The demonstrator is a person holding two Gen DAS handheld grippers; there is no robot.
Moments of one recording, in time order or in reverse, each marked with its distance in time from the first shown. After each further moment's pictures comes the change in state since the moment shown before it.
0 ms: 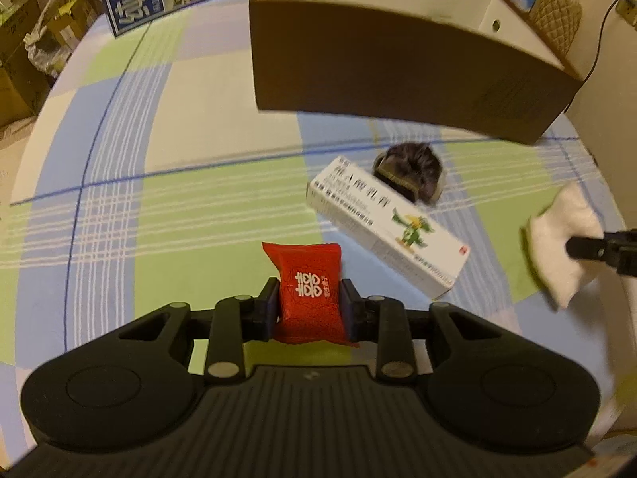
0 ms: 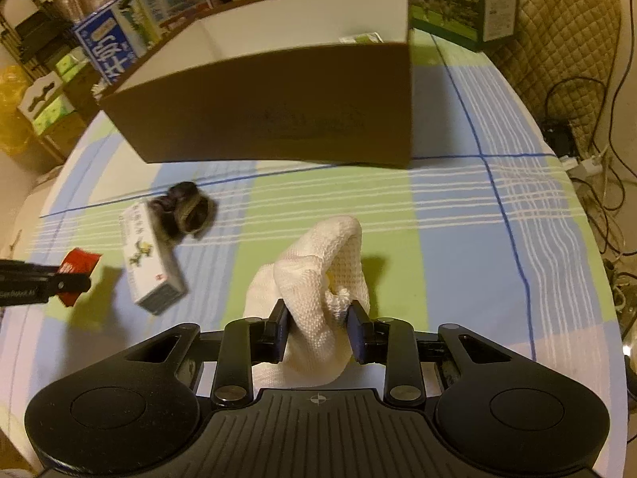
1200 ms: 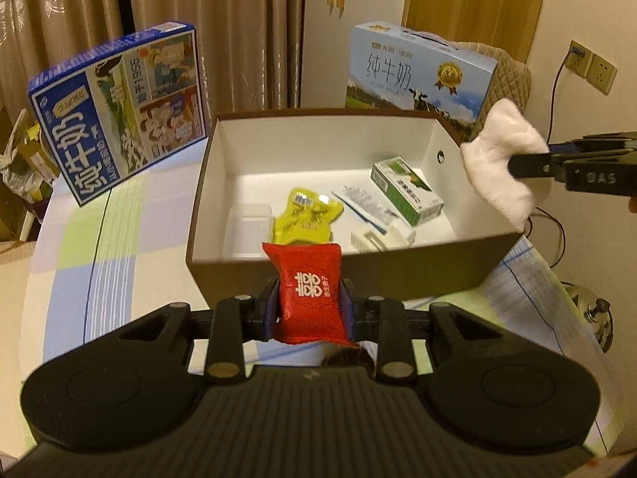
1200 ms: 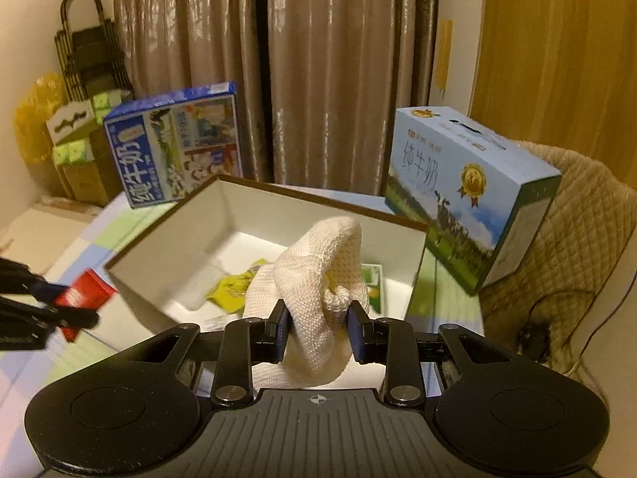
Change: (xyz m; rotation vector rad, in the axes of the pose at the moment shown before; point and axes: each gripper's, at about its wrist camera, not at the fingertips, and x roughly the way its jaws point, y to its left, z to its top) left arm -0.047 -0.041 0.124 0.124 -0.259 -0.062; right arm -0.038 0.011 0.171 -0.298 -0.278 -0.071
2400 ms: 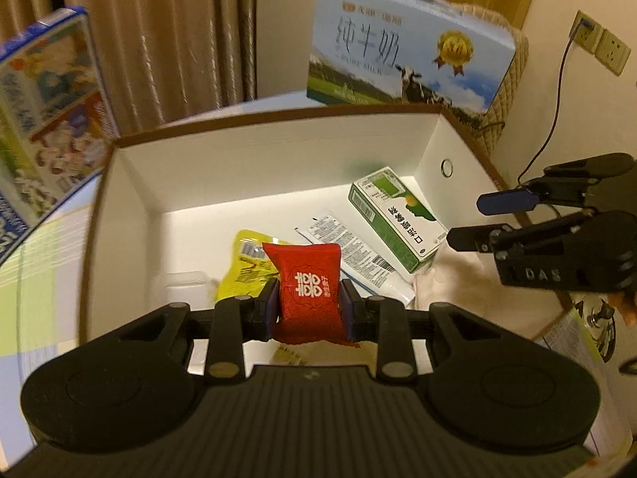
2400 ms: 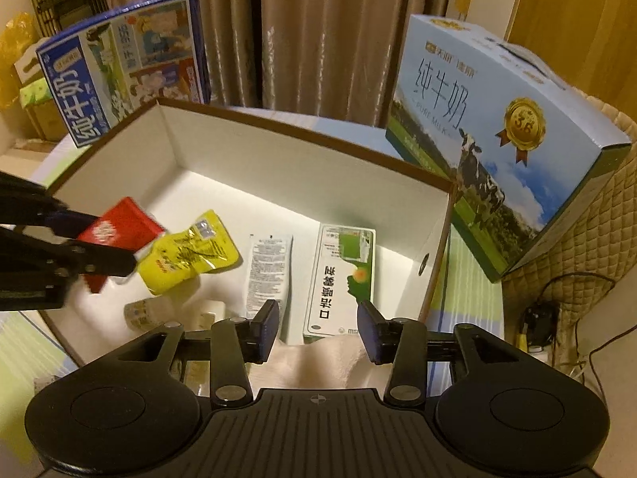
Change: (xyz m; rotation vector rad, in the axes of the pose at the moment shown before) left arm 0.149 -0.027 0.080 0.077 0.133 -0.102; right arm 0.129 -0.033 0.012 -0.007 0.230 -0.014
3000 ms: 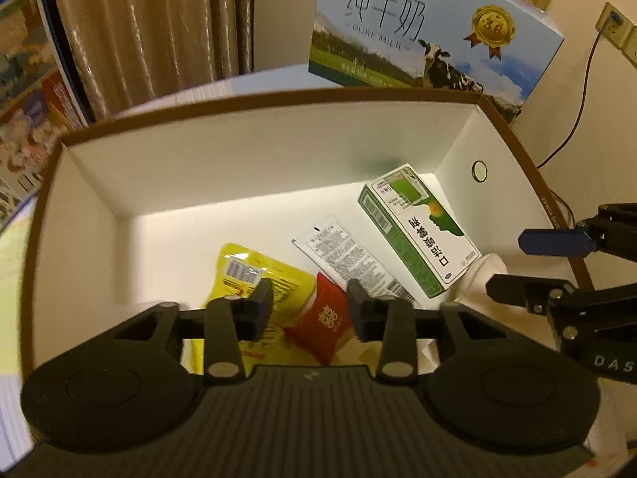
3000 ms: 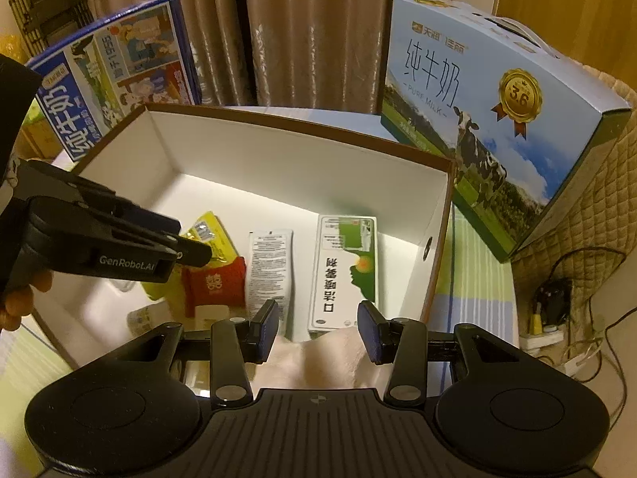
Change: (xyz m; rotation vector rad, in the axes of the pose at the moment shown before) left arm 0.055 0.007 0.028 -0.016 0.076 -0.003; right arm -0.002 -0.008 -0.004 0.086 0.008 0.044
